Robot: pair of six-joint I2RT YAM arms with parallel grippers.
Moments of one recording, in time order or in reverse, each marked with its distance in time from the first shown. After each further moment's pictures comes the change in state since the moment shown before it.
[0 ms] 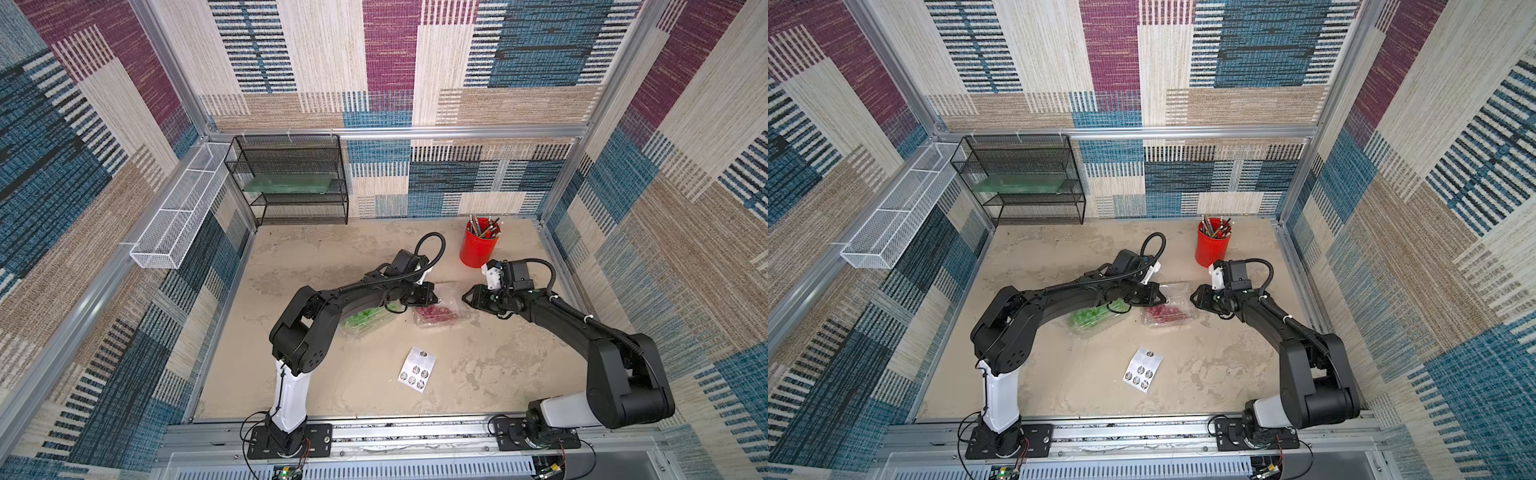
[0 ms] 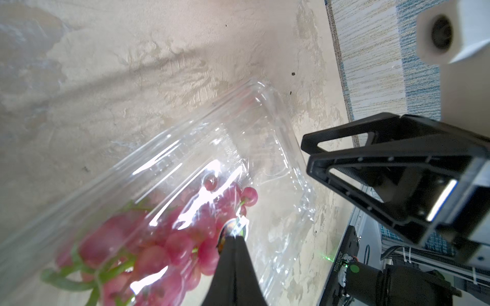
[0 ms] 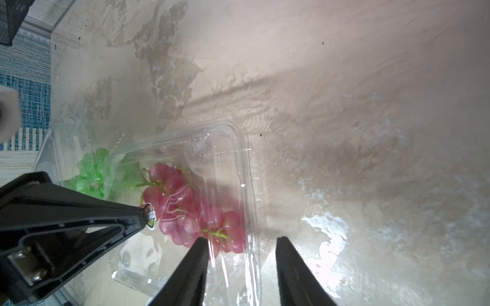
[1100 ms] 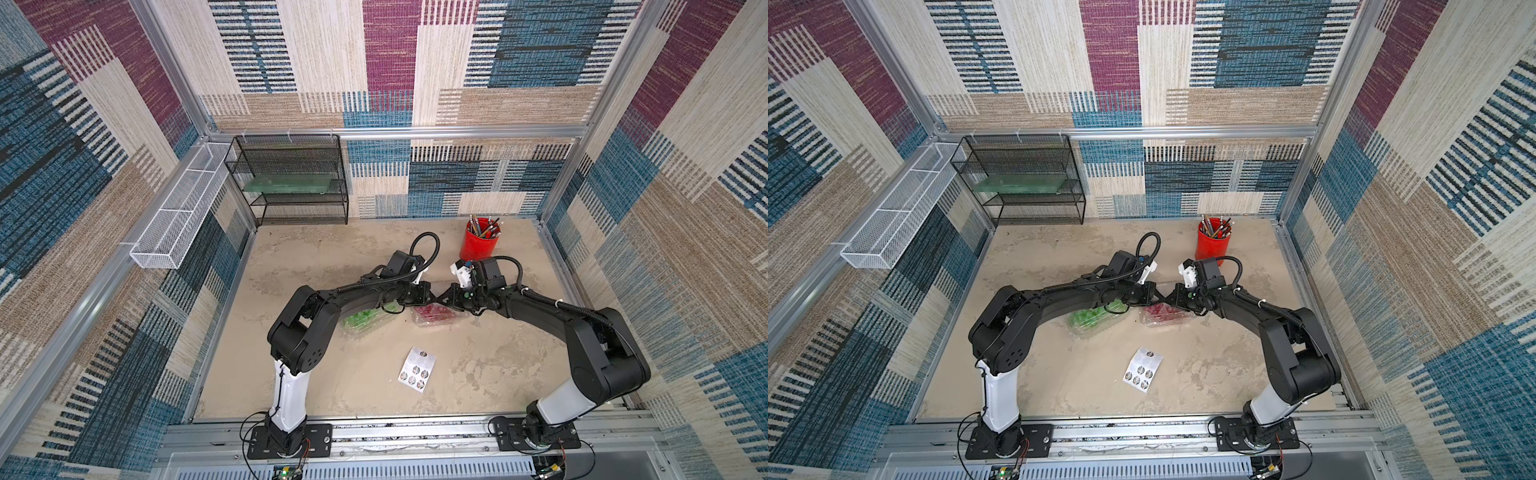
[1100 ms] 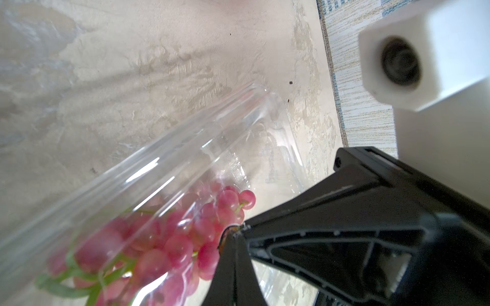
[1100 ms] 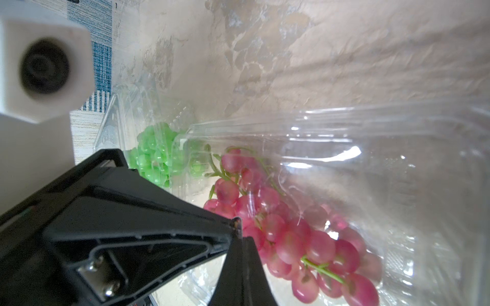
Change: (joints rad) left arm 0.023 -0.007 -0.057 0.090 0.031 -0.045; right arm 0.180 0.148 0.074 0.146 -0.142 0.127
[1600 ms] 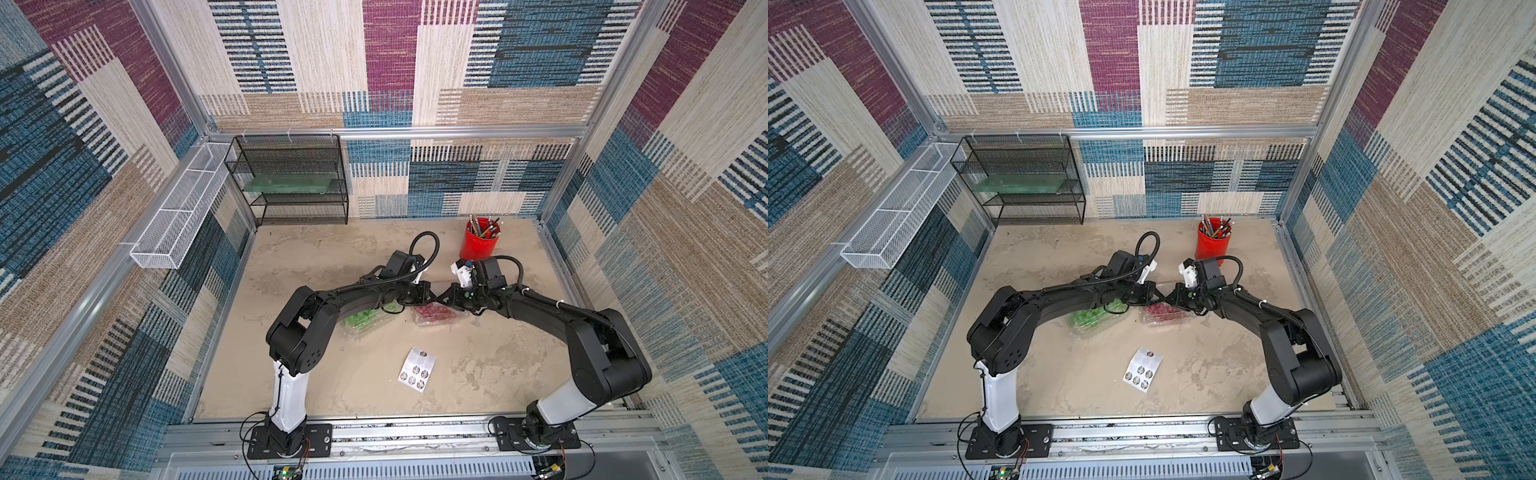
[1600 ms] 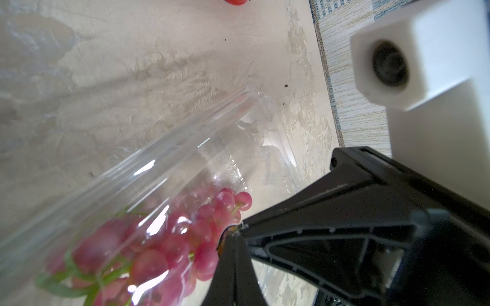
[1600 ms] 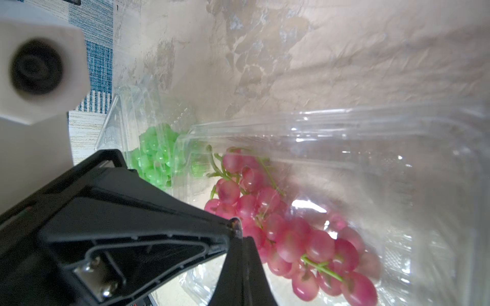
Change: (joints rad) left arm 0.002 -0.006 -0.015 0.031 0.003 -0.004; right arm 0.000 -0.002 0.000 0.000 0.003 0.003
